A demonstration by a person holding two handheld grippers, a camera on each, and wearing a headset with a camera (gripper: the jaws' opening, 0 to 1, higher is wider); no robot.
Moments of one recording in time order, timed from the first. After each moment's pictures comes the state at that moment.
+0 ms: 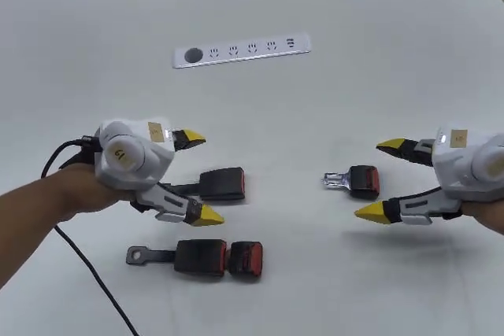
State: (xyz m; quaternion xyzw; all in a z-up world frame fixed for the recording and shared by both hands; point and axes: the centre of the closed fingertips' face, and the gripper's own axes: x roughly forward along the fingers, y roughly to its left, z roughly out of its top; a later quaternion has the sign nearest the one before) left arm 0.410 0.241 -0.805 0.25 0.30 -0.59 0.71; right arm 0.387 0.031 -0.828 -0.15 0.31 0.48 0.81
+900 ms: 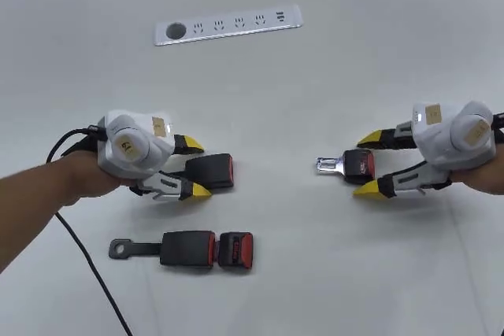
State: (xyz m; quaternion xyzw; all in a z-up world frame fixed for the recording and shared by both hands) left arm 0.418 0.245 -0.853 0.28 0.32 -0.61 0.67; right arm 0.386 0.034 -0.852 -0.21 0.34 0.55 0.74
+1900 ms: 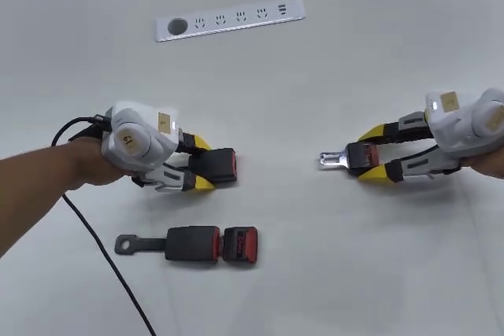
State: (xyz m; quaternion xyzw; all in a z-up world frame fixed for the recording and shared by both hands) left arm 0.414 0.240 -0.856 0.31 0.31 -0.64 0.63; right arm 0.392 0.035 -0.851 -0.17 0.29 0.58 0.74
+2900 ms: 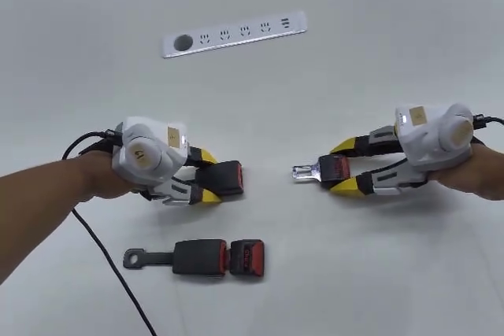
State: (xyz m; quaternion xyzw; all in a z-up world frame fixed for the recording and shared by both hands) left arm 0.413 0.242 -0.856 0.32 0.32 -0.64 0.62; right arm 0.394 0.093 -0.852 -0.13 0.26 0.60 0.75
